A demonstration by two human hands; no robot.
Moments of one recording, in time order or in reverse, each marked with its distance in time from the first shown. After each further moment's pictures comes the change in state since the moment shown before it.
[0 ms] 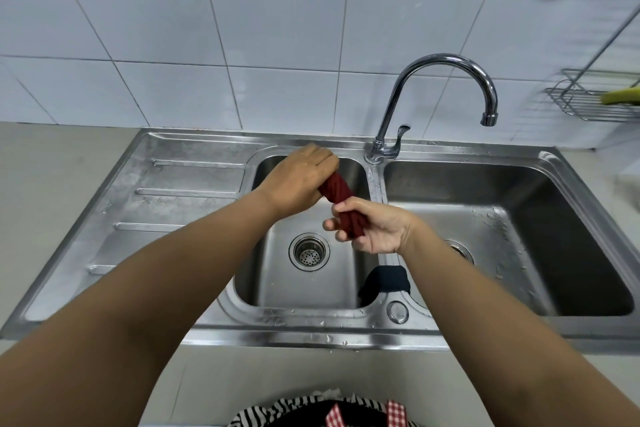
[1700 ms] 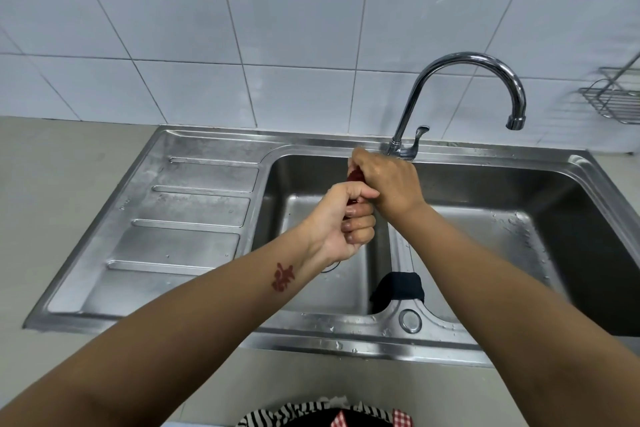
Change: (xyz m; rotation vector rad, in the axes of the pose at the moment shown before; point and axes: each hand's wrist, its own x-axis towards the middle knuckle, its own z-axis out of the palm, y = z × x) left_hand 0.015 0.087 -0.029 -2.132 -0.055 -1.366; right_hand 0.014 -0.040 0.007 -1.855 1.054 -0.836
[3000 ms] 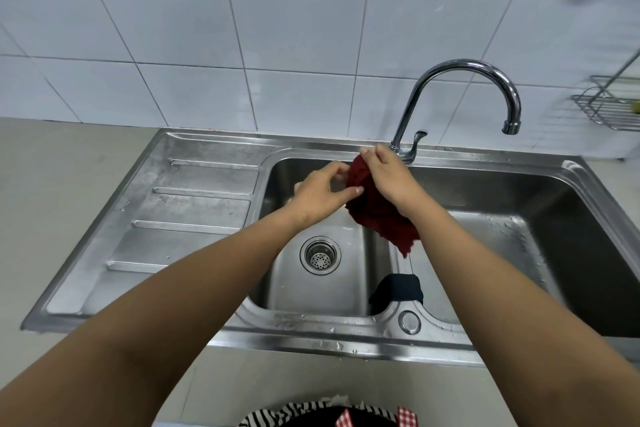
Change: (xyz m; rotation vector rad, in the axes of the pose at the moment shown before) left_hand 0.047 0.027 -0.056 1.251 0.261 0.623; right_hand 0.017 -0.001 -0.004 0.832 -0.150 0.621
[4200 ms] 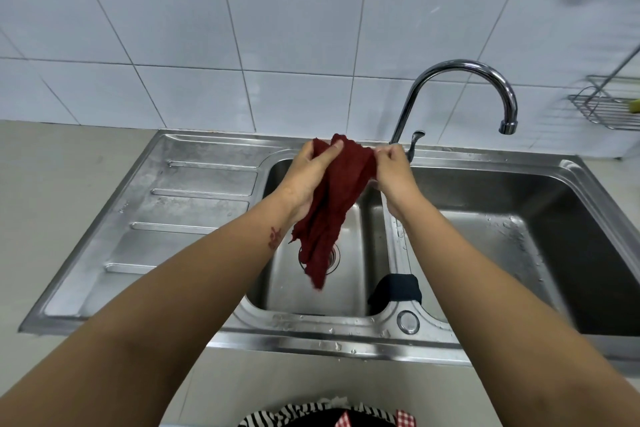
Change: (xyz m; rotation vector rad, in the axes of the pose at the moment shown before) left_hand 0.006 0.026 -0.016 -0.992 0.098 -0.232; right_hand 0.015 0.016 0.010 0.353 0.164 0.128
